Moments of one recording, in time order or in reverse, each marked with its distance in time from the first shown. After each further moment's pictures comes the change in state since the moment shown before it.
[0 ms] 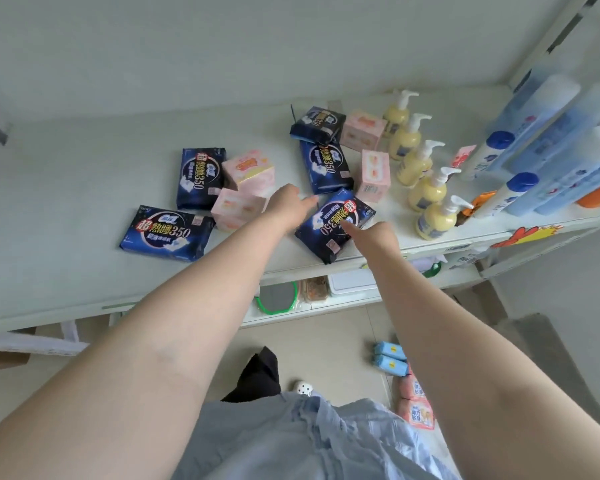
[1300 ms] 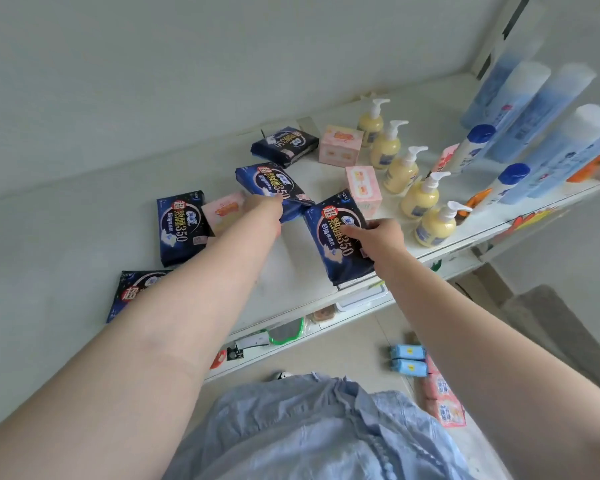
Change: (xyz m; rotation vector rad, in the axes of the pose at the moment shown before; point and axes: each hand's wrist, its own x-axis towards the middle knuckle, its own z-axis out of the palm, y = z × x) left_hand 0.081 0.021 -0.016 -0.603 0.099 -0.315; right_hand 0.012 -0.034 -0.008 0.424 0.033 0.036
